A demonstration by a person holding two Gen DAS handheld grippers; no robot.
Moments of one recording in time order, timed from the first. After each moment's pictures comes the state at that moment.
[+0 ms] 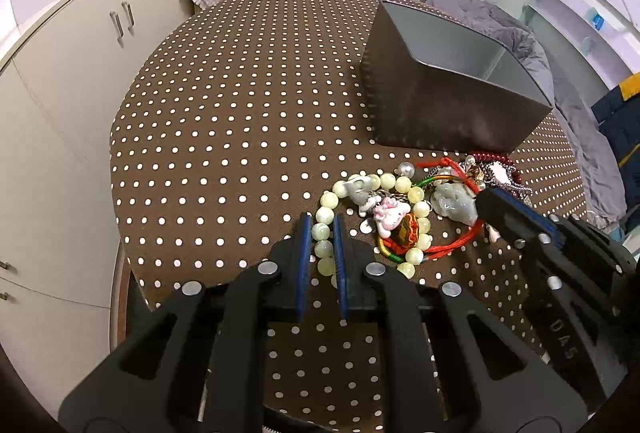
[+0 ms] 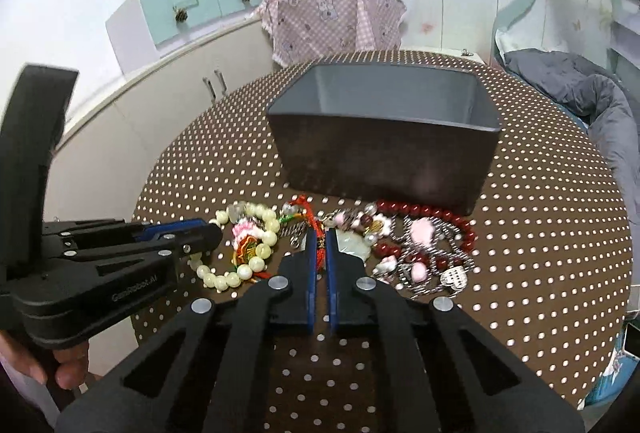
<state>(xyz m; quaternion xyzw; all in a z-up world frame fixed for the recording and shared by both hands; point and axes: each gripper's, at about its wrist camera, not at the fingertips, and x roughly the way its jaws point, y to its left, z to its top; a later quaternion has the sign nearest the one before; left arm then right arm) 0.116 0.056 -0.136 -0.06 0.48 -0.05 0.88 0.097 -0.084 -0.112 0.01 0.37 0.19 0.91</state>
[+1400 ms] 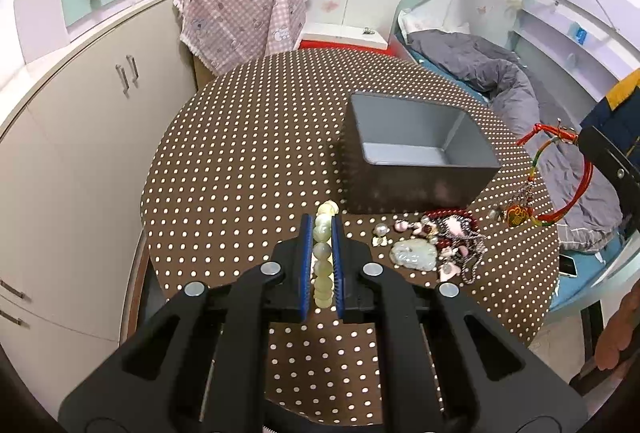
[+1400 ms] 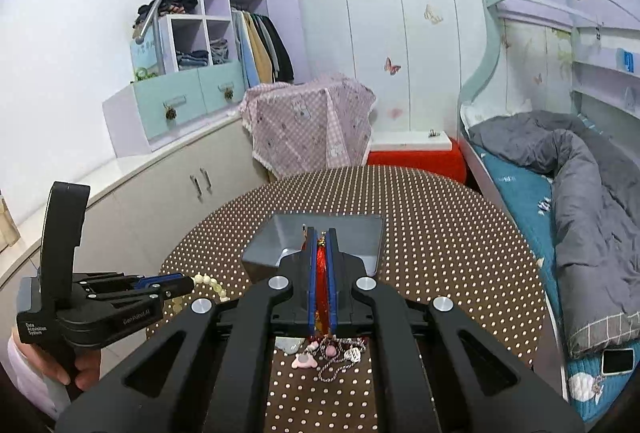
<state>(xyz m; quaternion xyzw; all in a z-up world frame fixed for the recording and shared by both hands) 0.104 0.049 -0.070 -0.04 0.40 -0.06 0.91 0.069 -0.129 -0.019 0.04 0.22 0.14 0.96</state>
